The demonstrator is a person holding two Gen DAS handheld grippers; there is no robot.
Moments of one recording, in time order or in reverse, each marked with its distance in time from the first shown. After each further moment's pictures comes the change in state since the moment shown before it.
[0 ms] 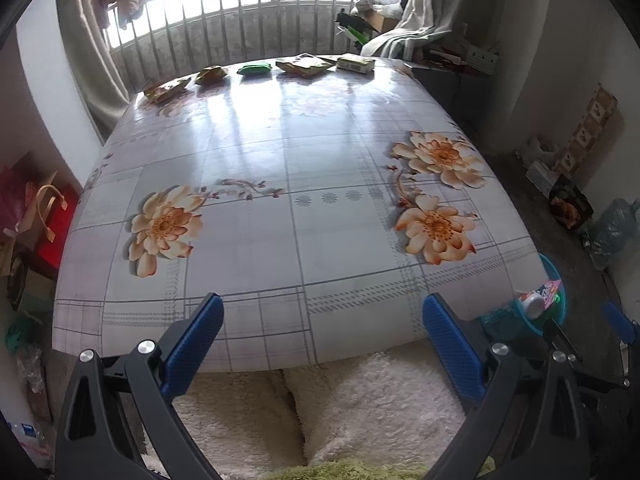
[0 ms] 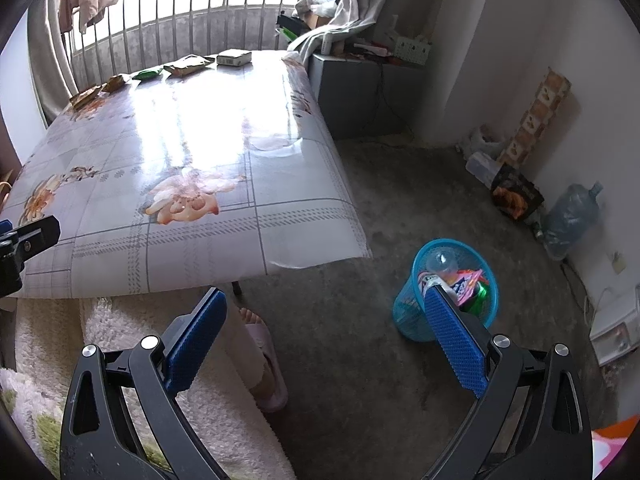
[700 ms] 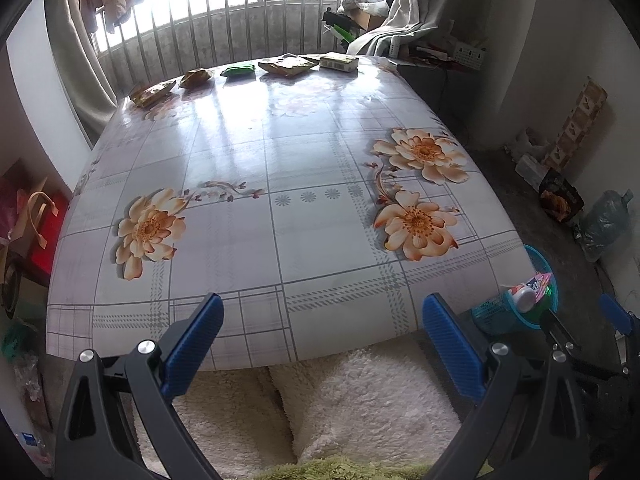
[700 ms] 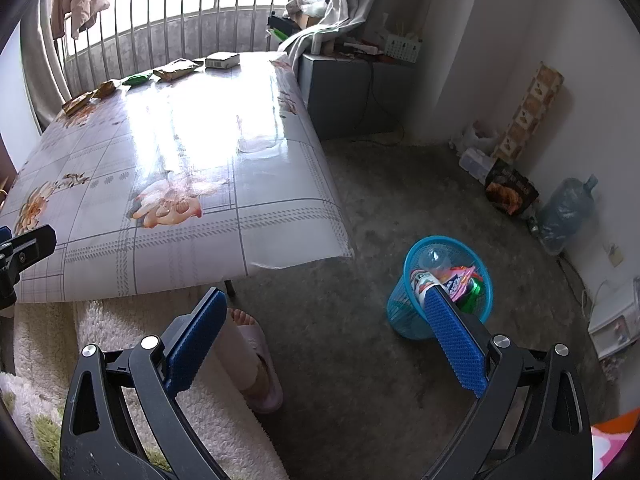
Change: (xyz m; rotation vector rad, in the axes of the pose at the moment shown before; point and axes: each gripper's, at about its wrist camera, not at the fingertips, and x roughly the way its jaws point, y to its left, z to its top) left arm -0.002 -0.010 0.000 0.020 0.006 -0.032; right arm -0.003 -0.012 -0.002 0.019 -0.003 -0.011
